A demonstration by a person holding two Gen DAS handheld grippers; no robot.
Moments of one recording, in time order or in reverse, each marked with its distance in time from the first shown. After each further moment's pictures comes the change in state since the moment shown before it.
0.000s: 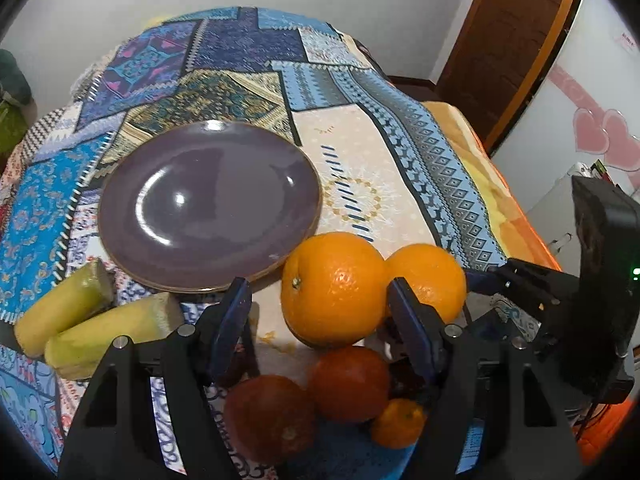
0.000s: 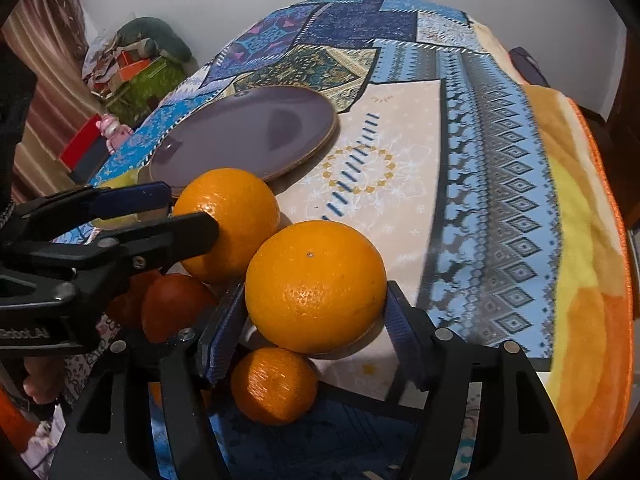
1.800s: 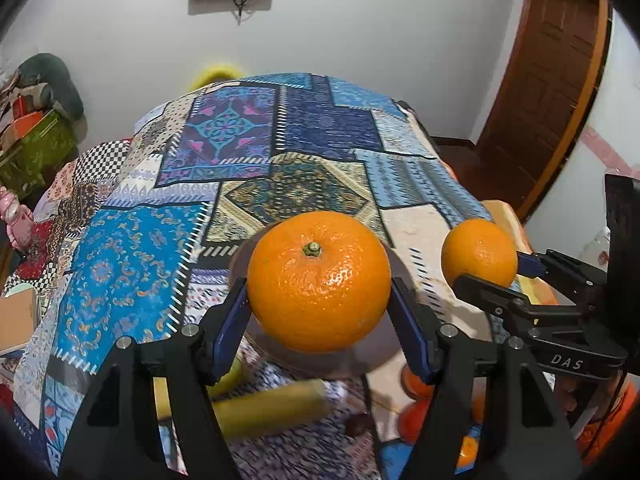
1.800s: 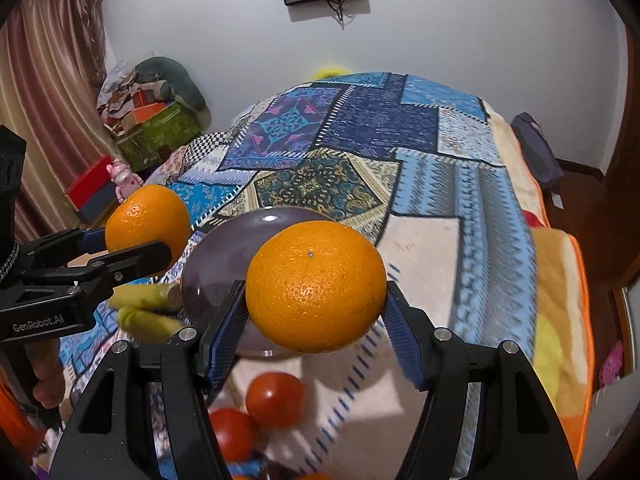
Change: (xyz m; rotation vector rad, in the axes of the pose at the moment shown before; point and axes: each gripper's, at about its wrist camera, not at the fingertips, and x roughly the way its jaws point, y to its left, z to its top) left arm -0.064 0.081 0.049 -0.086 -0.211 0.149; right arm -0.015 0.035 0.093 -0.071 -0.195 -0.008
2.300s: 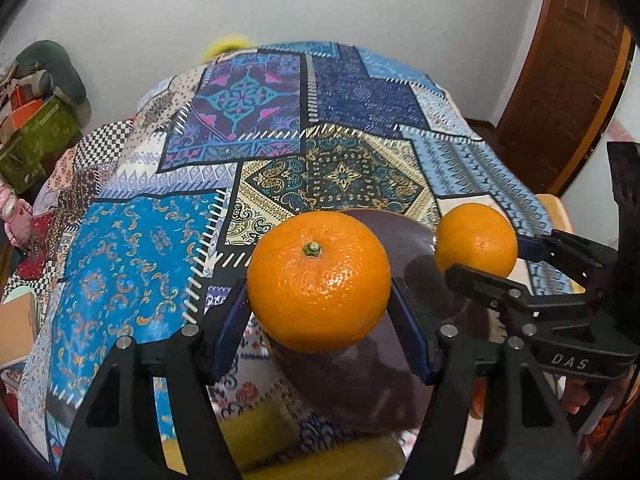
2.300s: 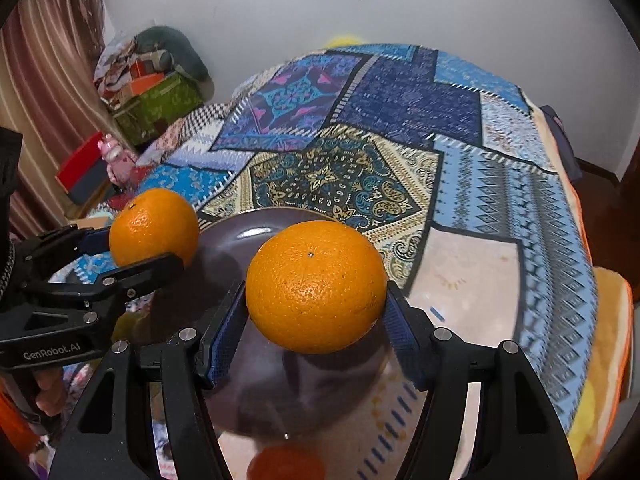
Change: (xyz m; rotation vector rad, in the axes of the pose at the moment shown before) left arm 0.074 0.040 0.014 0.001 0.100 0.047; right arm 0.079 0.010 0.028 -0.046 0.113 0.018
